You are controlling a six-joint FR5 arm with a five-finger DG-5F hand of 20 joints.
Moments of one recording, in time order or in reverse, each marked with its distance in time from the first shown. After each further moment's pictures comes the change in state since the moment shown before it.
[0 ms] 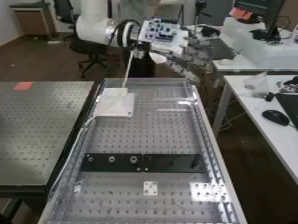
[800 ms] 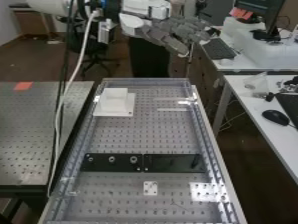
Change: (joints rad) arm -0.161 0.217 -0.025 -0.190 -0.189 -0.593
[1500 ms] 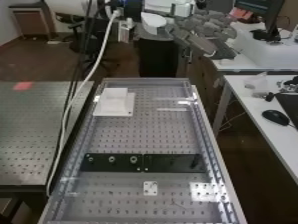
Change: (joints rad) arm -0.022 -0.123 0.166 -0.003 0.015 0.065
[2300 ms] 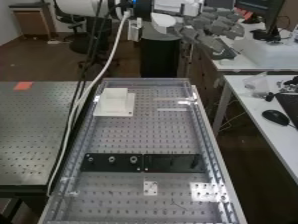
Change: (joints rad) arm 0.014 -0.033 0.031 0.017 0.002 0.046
